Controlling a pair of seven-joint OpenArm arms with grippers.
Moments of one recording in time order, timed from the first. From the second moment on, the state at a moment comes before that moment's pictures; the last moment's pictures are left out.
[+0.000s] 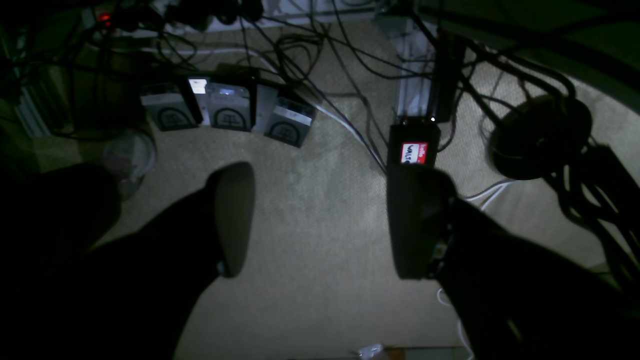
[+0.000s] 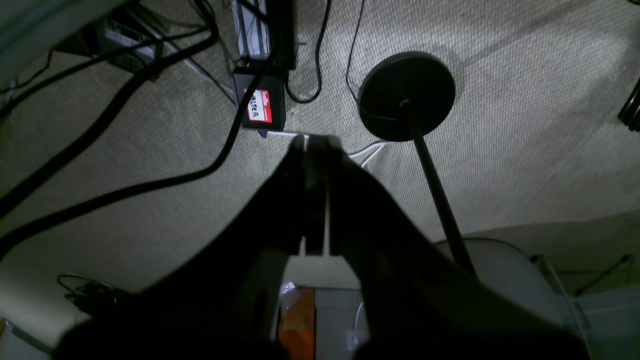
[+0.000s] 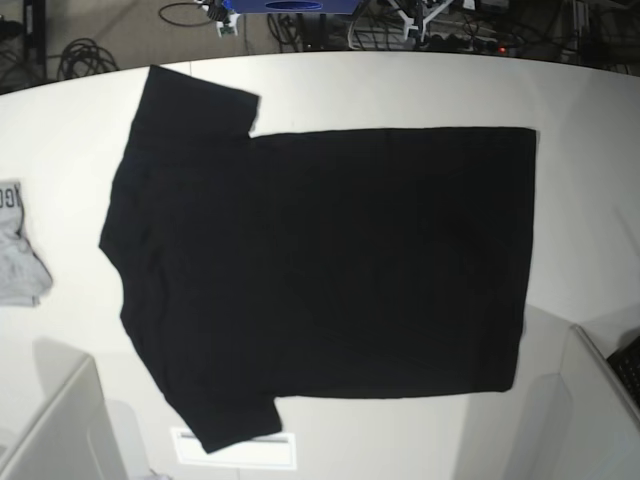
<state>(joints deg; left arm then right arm) 10.8 -2.3 1.5 11.3 -0.3 0.7 0.7 -9.9 -0.6 -0.5 8.5 -2.0 0.3 -3.0</state>
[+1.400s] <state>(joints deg) 21.6 -7.8 1.8 23.2 -0.3 1.0 1.1 -20.6 0.8 4.4 22.2 -1.9 0.3 -9.2</state>
